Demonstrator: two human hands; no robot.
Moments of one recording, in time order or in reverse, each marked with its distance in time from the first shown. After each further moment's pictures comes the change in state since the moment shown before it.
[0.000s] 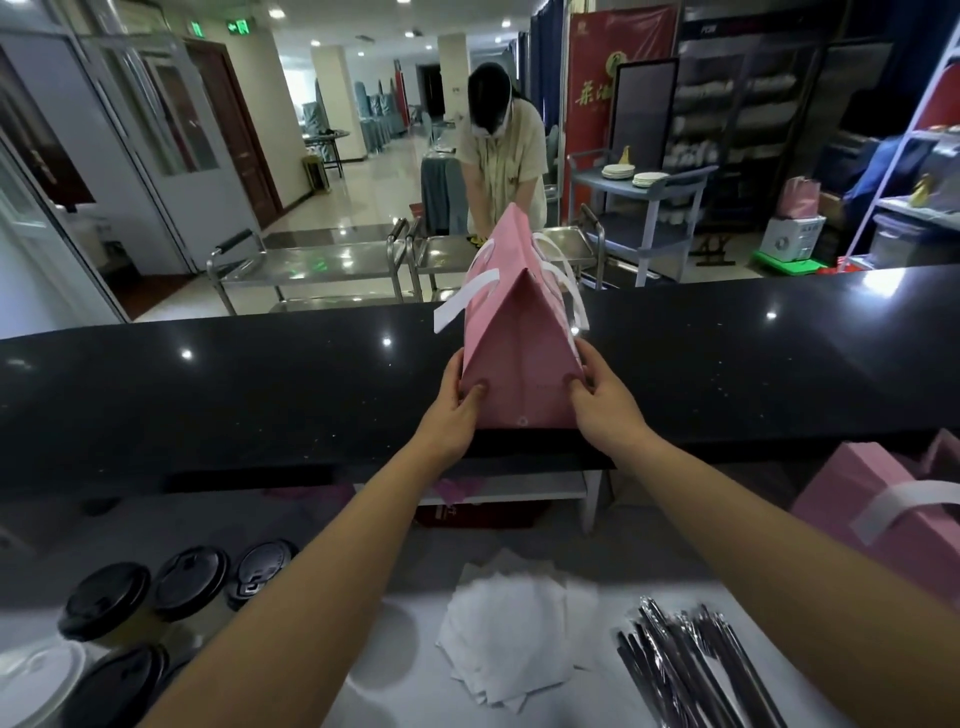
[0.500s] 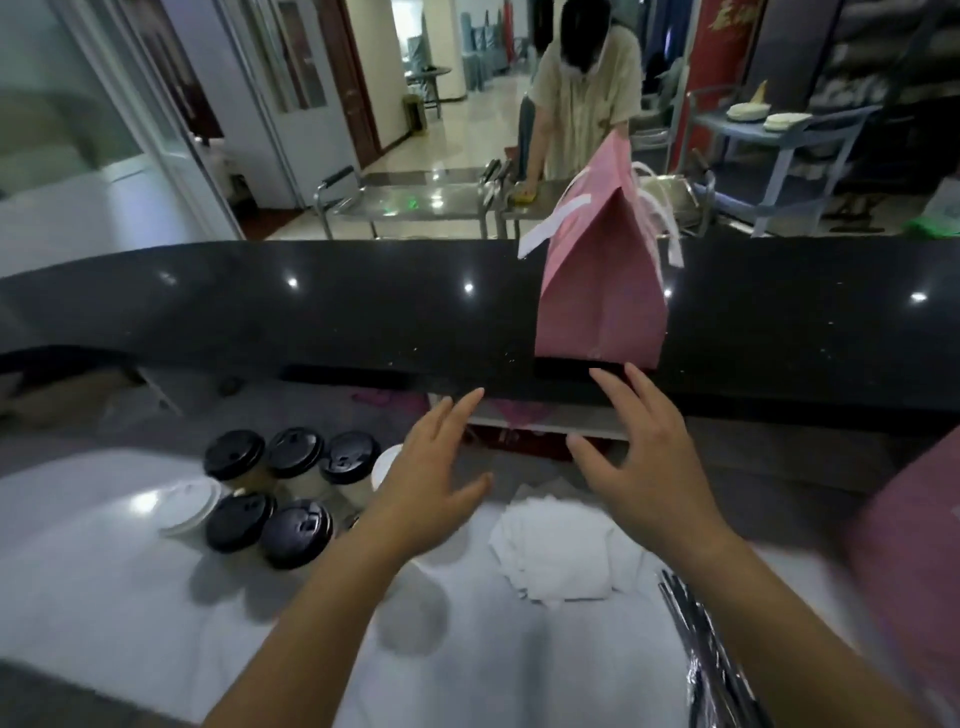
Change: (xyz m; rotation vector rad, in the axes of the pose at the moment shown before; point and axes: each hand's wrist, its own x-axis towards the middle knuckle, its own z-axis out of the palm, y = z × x) left_hand -0.185 -0.028 -0.038 0.580 0.066 0.035; right_hand -0.163 -0.027 0.015 -0.367 -0.098 -0.237
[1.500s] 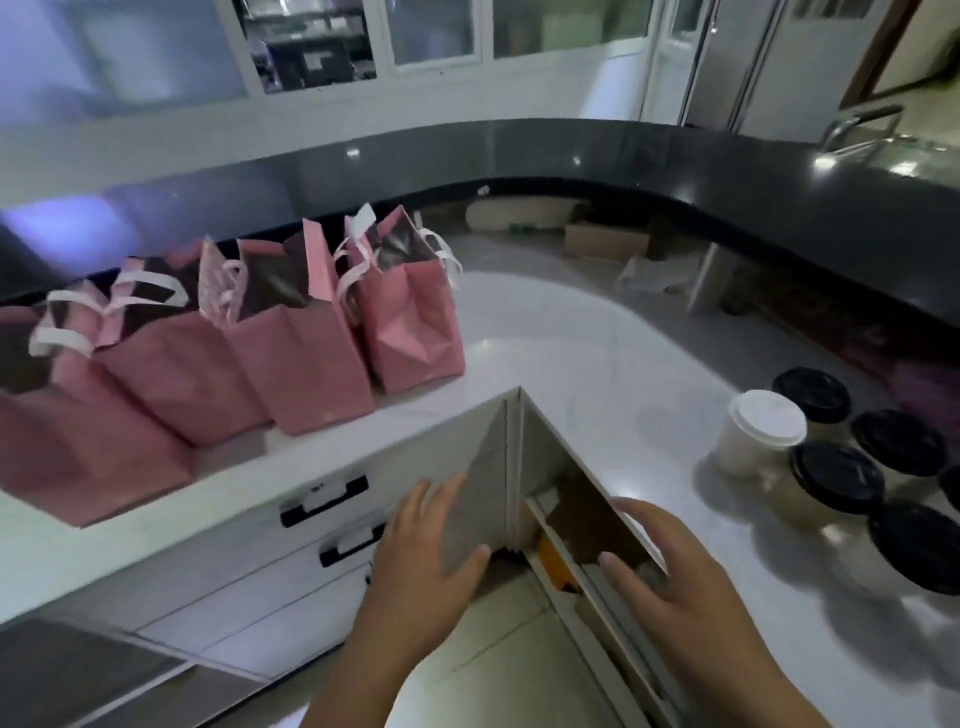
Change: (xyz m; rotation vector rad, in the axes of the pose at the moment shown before) left_hand -0.488 -0.257 -0.183 -0.130 0.543 -0.989; right_hand -0.220 -0.310 0.368 0.125 -0.859 -0.432
